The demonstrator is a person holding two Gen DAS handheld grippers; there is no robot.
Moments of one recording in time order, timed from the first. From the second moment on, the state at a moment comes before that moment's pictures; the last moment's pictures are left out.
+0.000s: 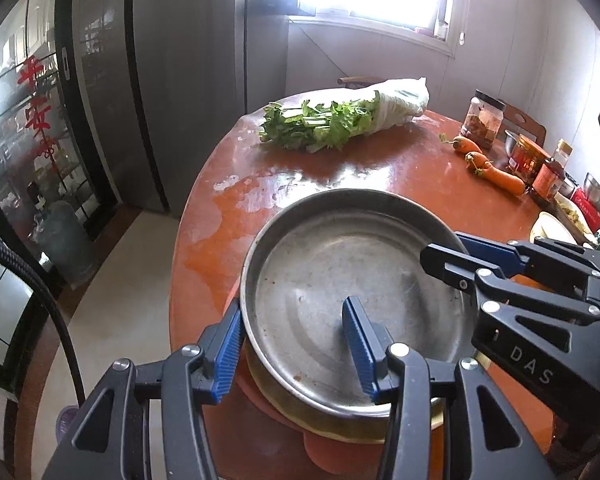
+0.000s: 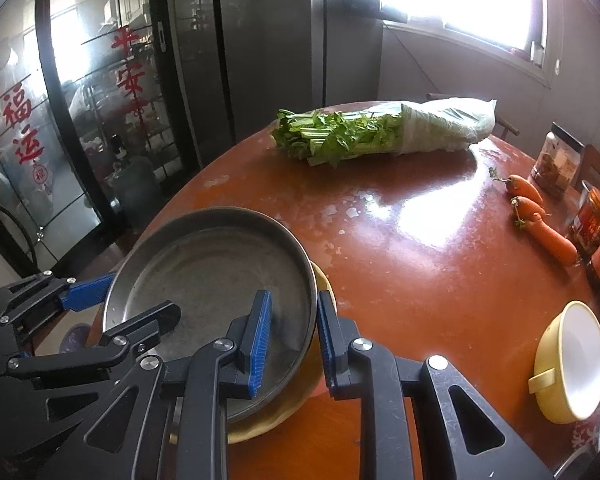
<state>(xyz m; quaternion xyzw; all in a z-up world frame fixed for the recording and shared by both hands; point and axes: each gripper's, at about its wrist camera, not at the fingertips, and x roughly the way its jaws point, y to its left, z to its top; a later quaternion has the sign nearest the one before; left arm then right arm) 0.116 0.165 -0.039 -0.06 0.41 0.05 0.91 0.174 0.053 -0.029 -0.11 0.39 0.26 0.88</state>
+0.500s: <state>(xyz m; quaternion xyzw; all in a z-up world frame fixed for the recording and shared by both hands) 0.117 0.164 -0.039 -0.06 0.40 0.05 0.91 0.173 0.052 -0.034 -0.11 0.39 0.25 0.88</state>
